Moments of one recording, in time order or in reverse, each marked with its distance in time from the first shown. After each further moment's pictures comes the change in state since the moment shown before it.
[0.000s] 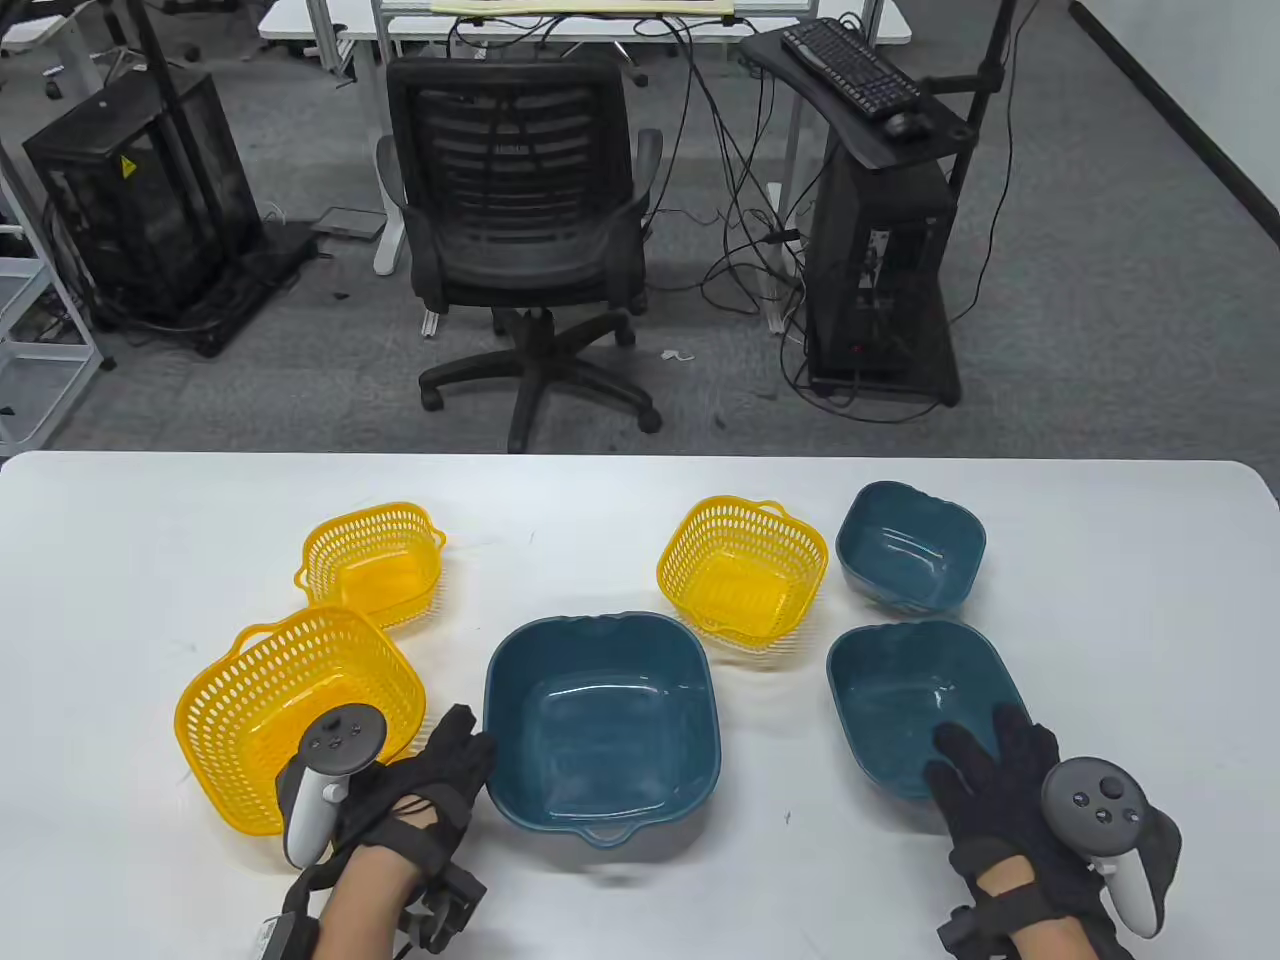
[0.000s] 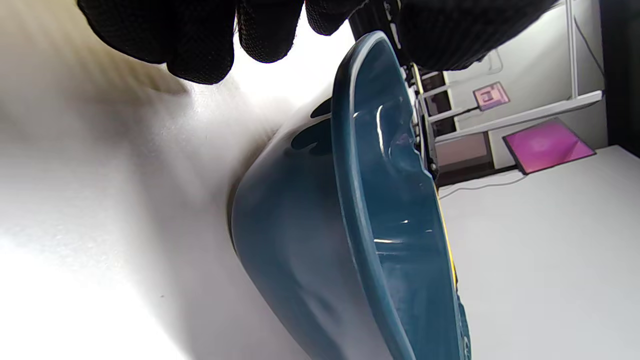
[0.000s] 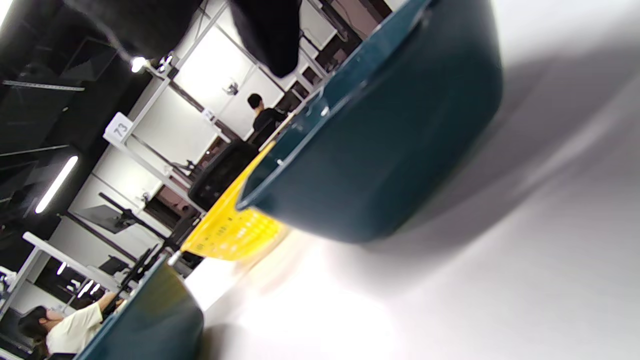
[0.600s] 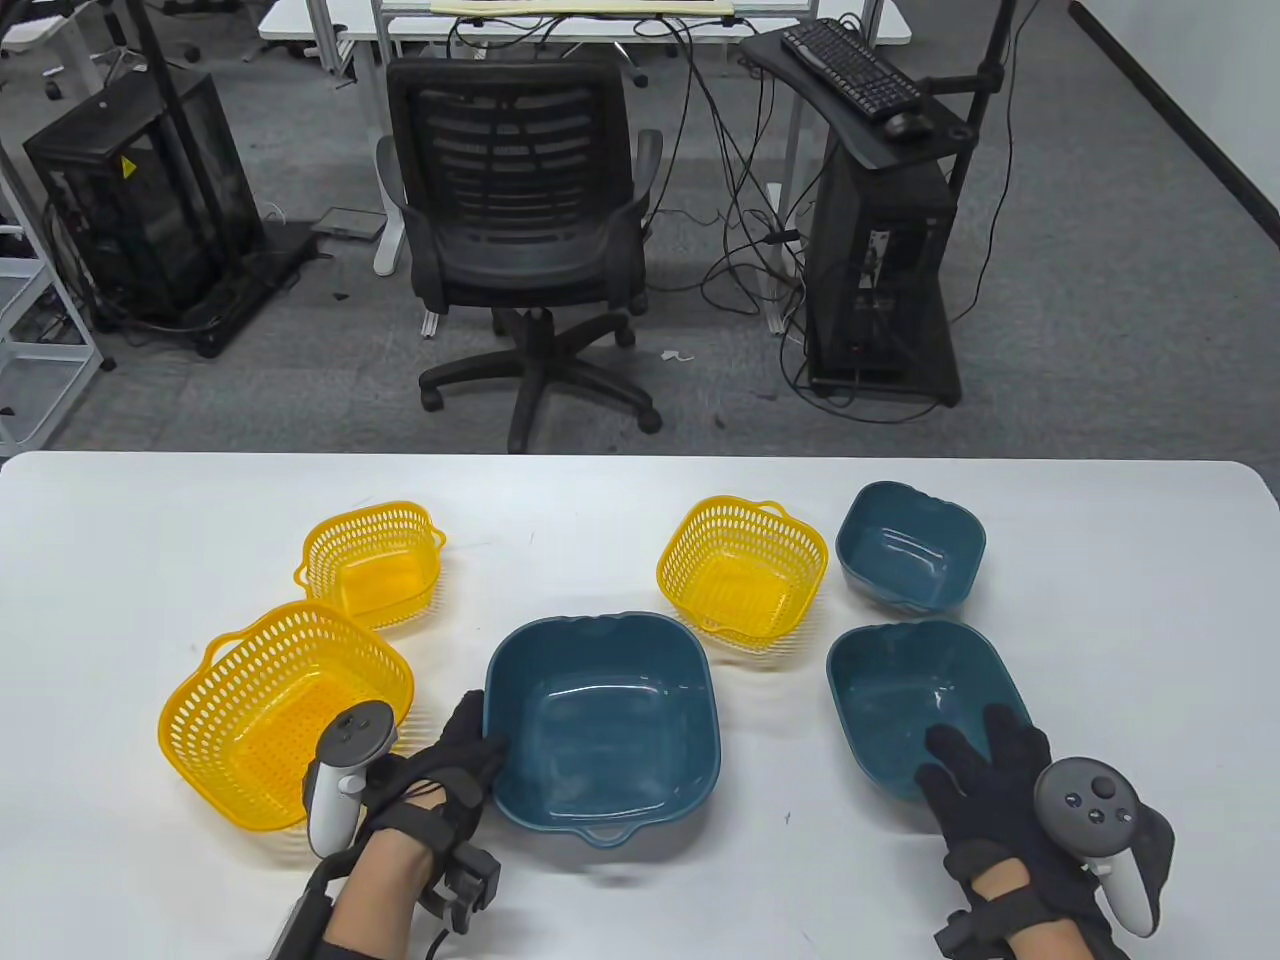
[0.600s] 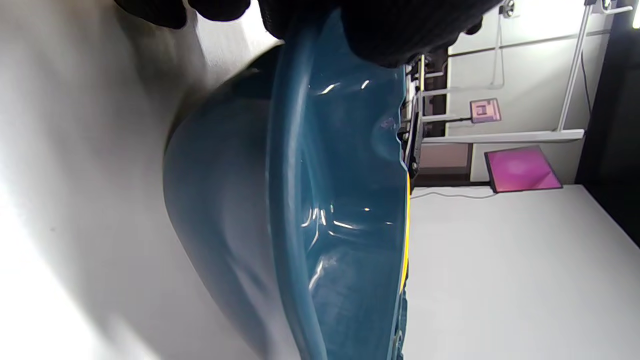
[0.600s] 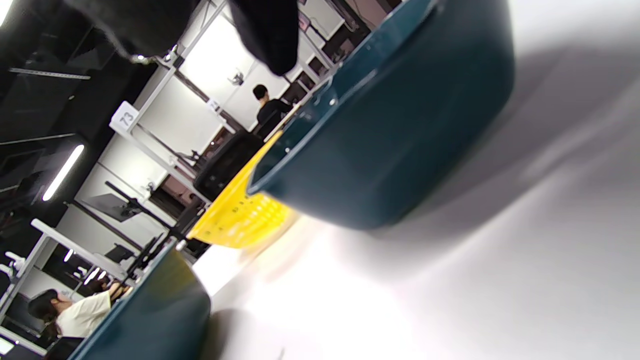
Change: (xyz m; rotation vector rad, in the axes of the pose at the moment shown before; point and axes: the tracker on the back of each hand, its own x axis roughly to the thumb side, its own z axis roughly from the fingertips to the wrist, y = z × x) left_hand -0.007 -0.015 -0.021 -0.082 -0.035 0.251; right_hand 0.003 0.005 0.000 0.030 -0.018 0.012
